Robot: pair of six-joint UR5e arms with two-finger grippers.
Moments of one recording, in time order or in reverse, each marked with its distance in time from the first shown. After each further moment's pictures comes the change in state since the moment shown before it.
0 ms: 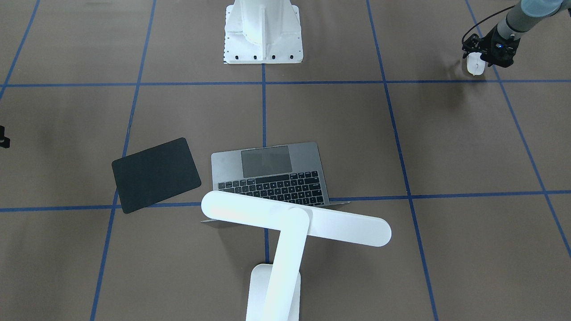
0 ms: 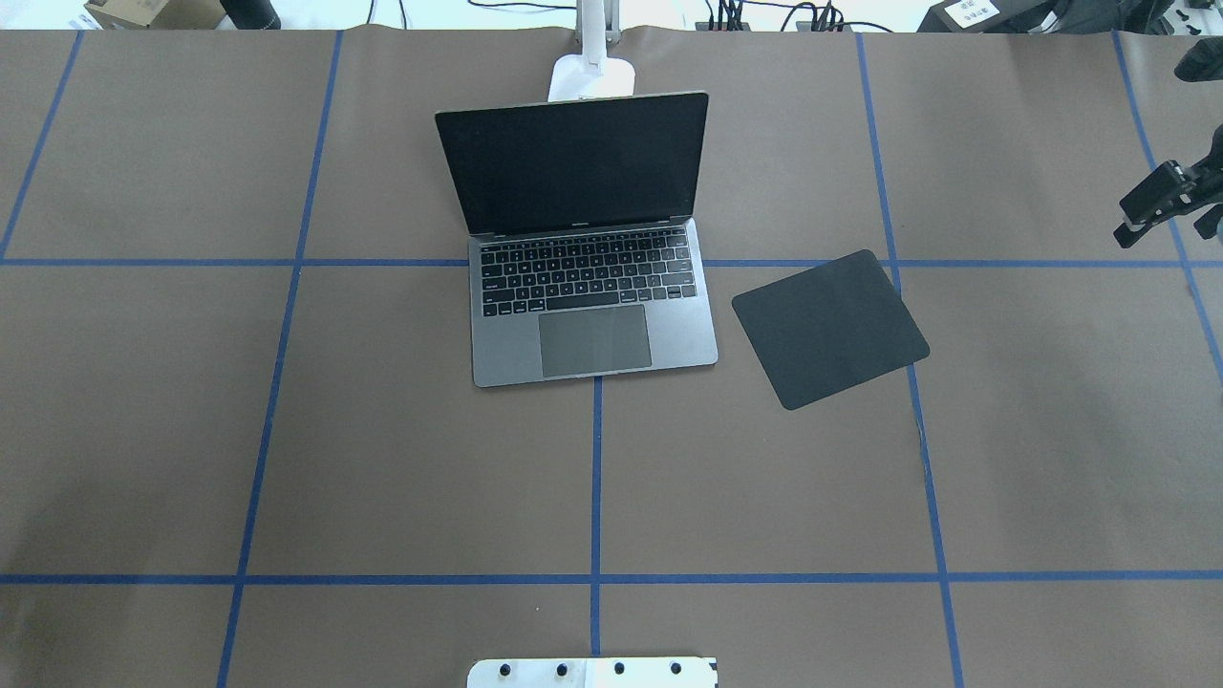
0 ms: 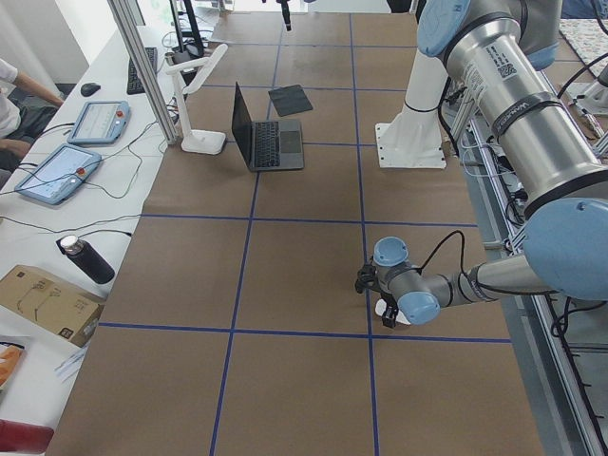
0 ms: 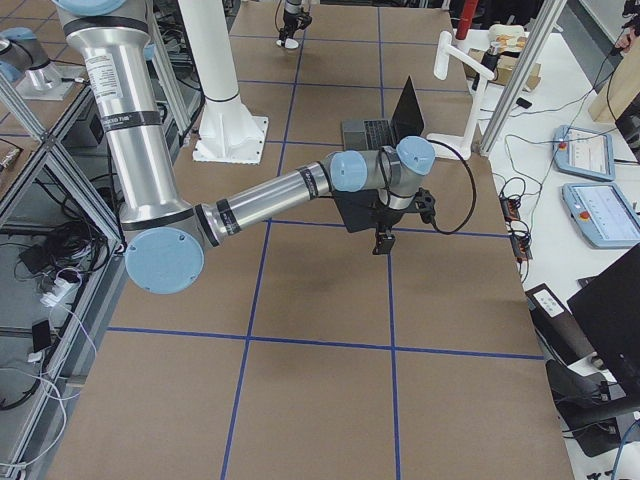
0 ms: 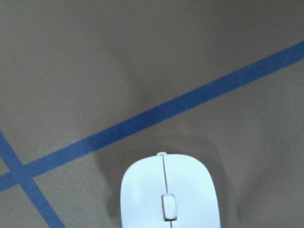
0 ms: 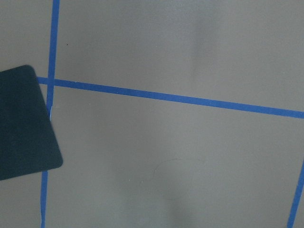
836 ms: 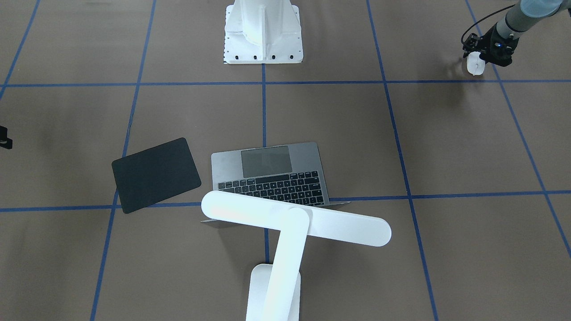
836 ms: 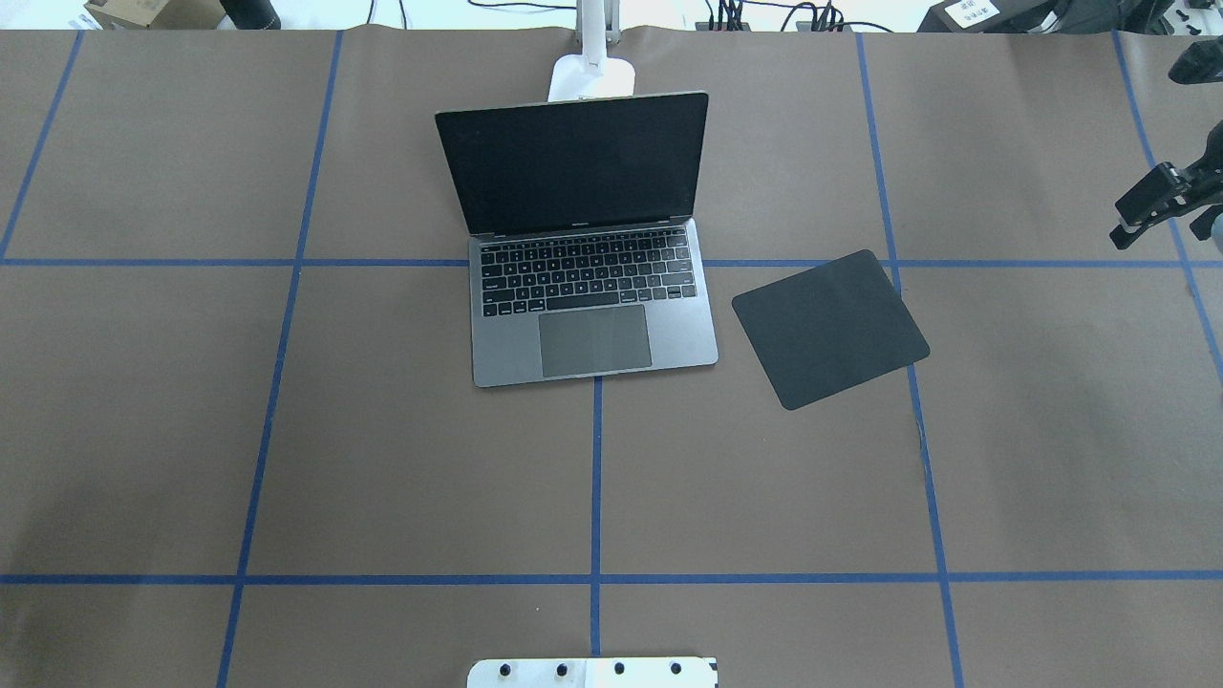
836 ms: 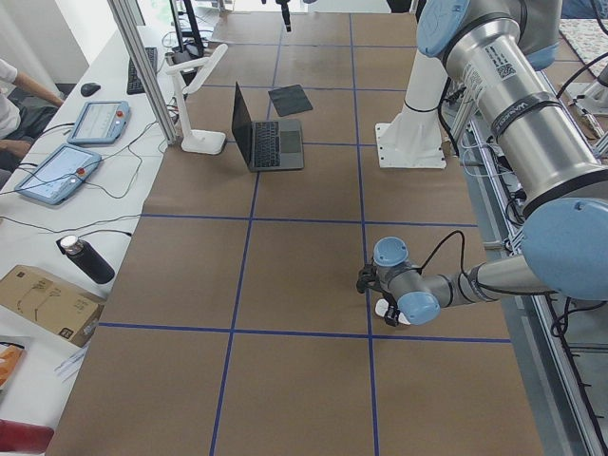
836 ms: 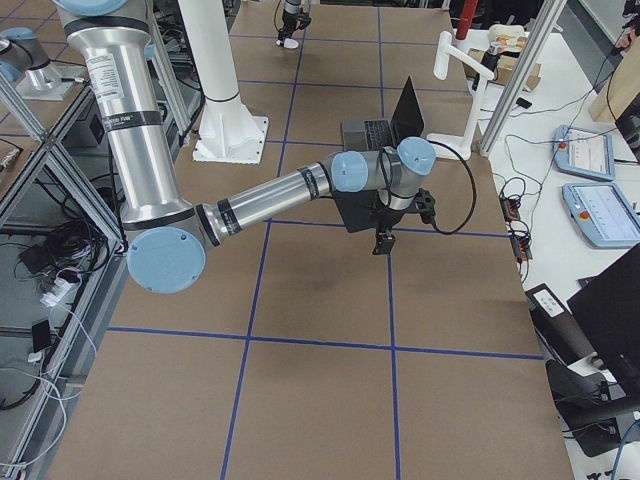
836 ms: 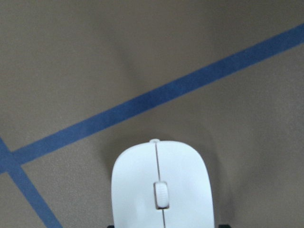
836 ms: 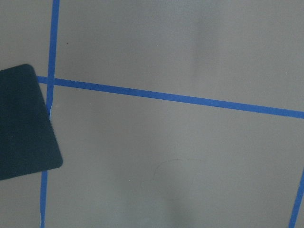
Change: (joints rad) left arm 0.005 0.000 0.000 -0.004 -0.019 -0.007; right arm -0.005 0.004 -0.008 0.001 0.000 -0.001
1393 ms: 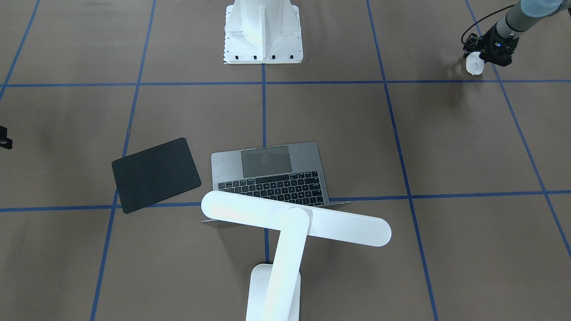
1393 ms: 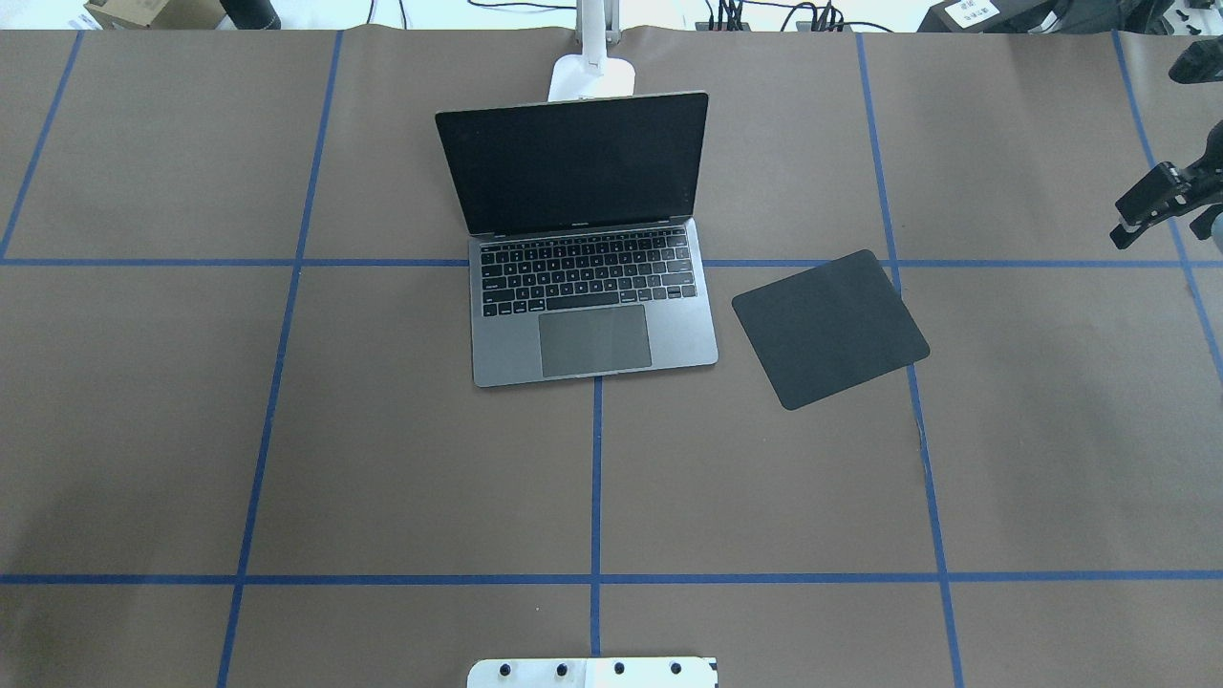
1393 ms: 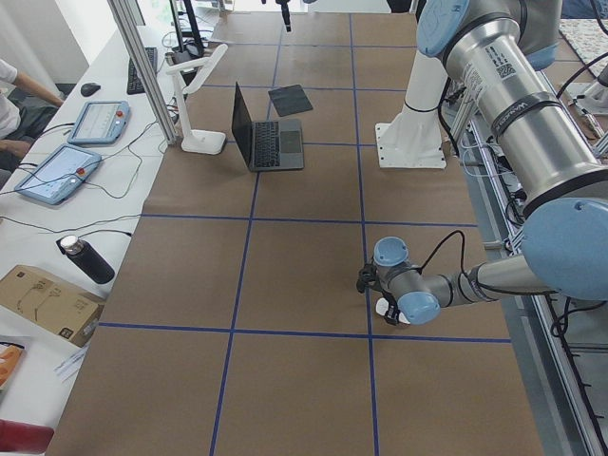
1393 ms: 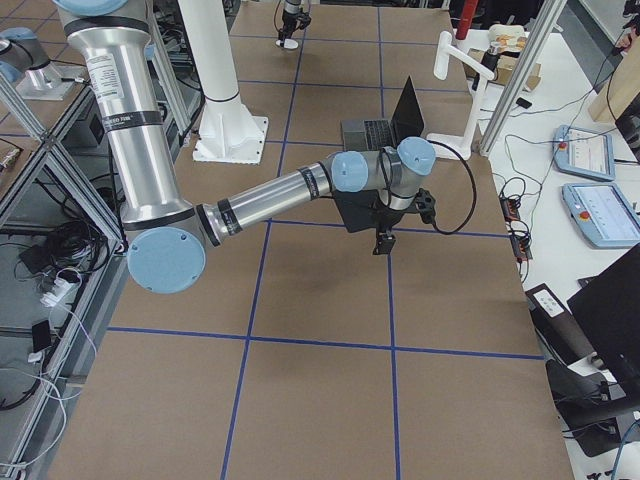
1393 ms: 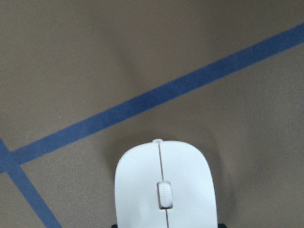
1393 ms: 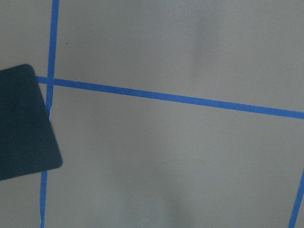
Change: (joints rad) left arm 0.000 0.001 -0.001 -0.007 -0.001 0.000; right arm 0.000 0.000 0.001 0.000 0.000 -0.001
